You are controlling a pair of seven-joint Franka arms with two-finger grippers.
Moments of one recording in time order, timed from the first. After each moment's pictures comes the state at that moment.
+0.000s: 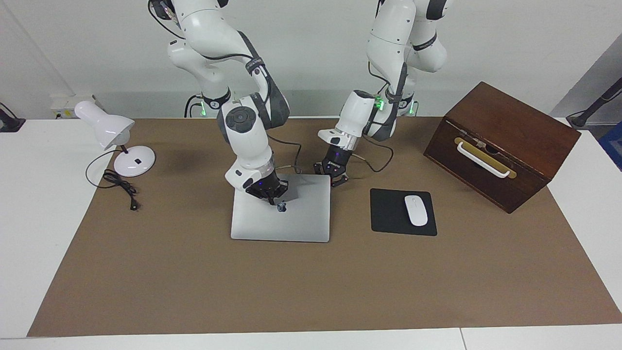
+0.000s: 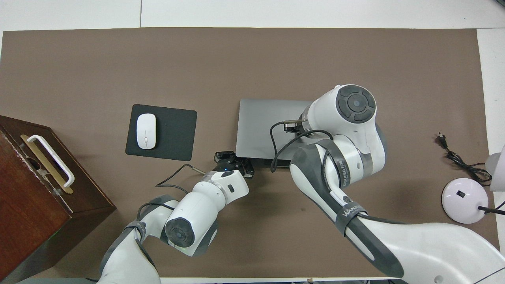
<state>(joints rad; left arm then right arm) -0.73 0.30 -0.03 -2.44 -0.19 3.47 -0.03 0.32 0.30 0.09 -1.91 0.08 2.29 0.38</state>
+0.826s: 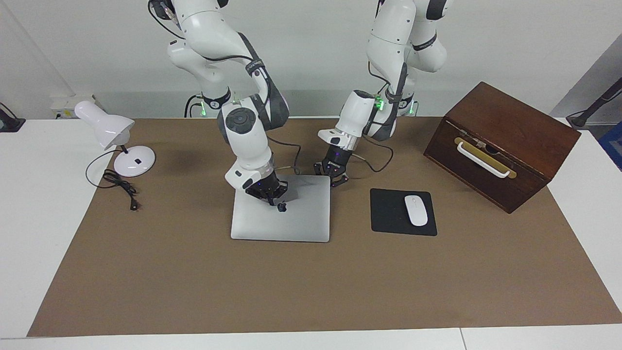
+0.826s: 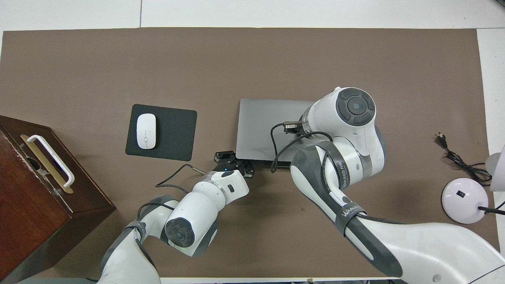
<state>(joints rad) -0.73 0.30 -0.03 -2.44 -0.19 3.47 -0.03 0.32 0.30 0.09 -1.93 0.08 2.32 0.38</state>
